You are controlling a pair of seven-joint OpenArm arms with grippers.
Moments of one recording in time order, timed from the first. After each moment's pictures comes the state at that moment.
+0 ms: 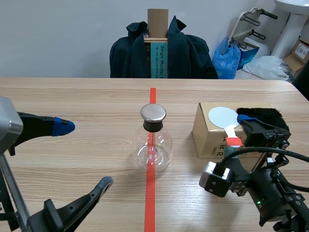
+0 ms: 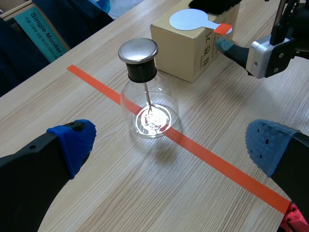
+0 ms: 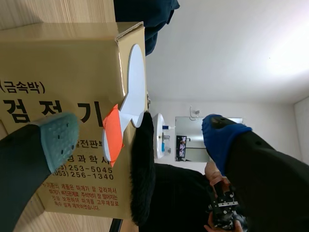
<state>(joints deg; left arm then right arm) 43.2 -28.6 -2.3 120.1 -3.0 -31.5 -7.7 -15.2 24.7 -24.5 73.1 -67.1 -38.3 -3.3</state>
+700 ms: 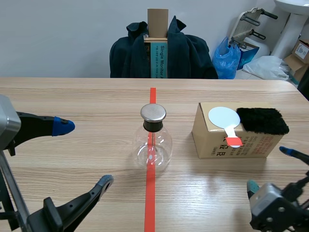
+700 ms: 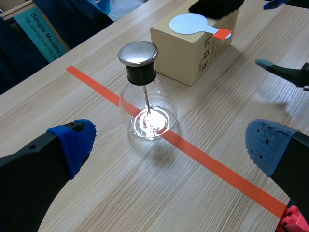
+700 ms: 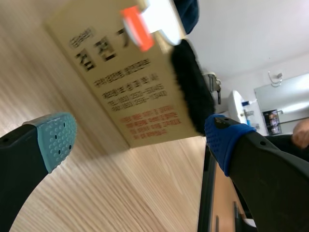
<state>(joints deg) 43.2 -28.6 -2.3 120.1 -3.8 -31.5 -7.5 -29.1 39.5 -24.4 80.3 -20.6 -38.3 21.3</state>
